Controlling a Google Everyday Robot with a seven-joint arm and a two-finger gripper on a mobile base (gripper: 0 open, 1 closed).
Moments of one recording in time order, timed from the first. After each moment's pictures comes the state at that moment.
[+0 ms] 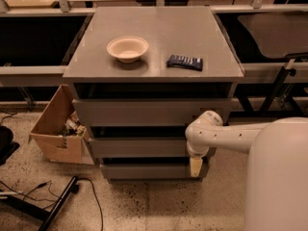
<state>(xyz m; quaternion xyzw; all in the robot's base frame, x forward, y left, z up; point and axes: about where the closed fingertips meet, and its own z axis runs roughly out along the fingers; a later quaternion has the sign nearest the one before) 0.626 -0.185 0.453 -0.66 0.74 -0.10 0.08</state>
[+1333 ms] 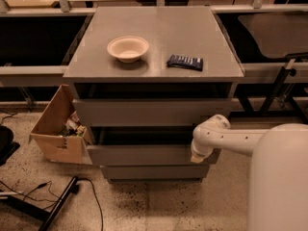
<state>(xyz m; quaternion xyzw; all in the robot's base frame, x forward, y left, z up) 0.639 -0.199 0.421 -0.60 0.79 -0.06 0.11</state>
